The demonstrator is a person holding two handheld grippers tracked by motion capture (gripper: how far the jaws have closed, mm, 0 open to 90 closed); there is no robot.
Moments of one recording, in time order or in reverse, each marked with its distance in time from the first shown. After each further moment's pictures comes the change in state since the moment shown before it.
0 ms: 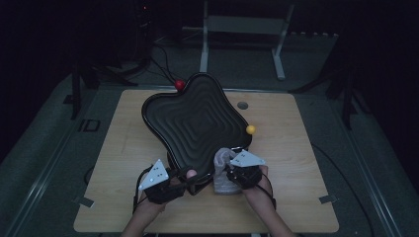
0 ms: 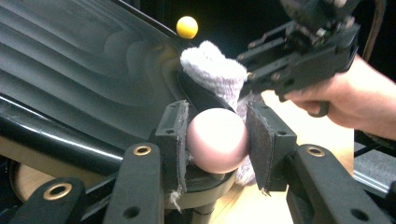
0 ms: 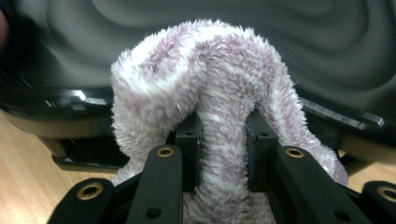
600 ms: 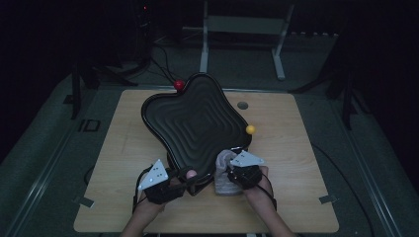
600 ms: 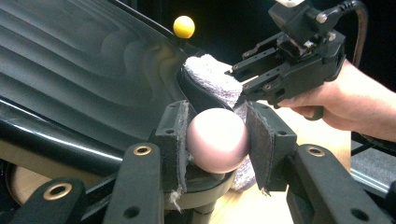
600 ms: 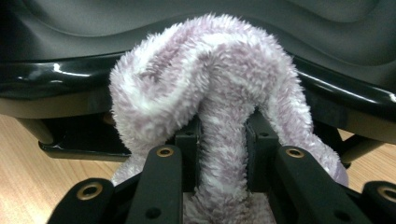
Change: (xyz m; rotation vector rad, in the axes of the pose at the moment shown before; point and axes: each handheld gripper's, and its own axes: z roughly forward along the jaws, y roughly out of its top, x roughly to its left) left arm 0.001 0.000 -0.001 -0.001 -0.014 0.002; right arm -0.004 -0.002 0.001 0.031 0.003 0.019
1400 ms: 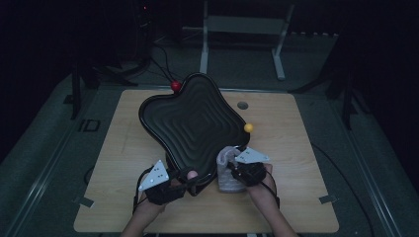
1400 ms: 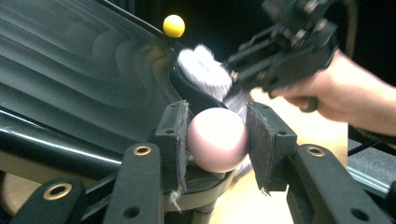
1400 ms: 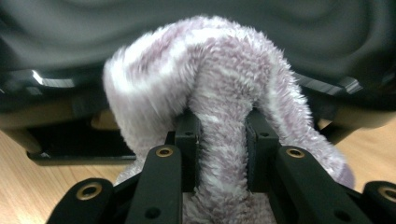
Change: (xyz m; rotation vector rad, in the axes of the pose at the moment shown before) left arm -0.001 0.000 0.000 0.003 -0.011 0.004; right arm -0.011 0.002 -0.006 -0.026 -0.018 0.021
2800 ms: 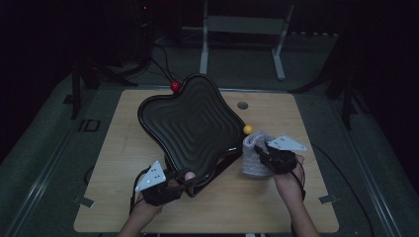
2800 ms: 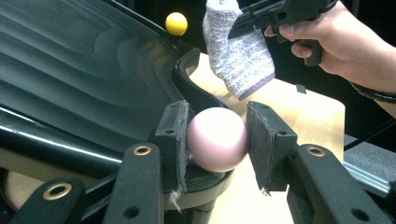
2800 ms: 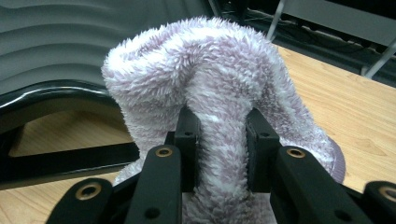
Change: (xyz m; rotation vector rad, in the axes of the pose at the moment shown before) left arm 0.002 -0.002 -0.009 0.007 -0.004 0.004; right arm -0.066 0.003 -0.046 -0.050 -0.150 0.106
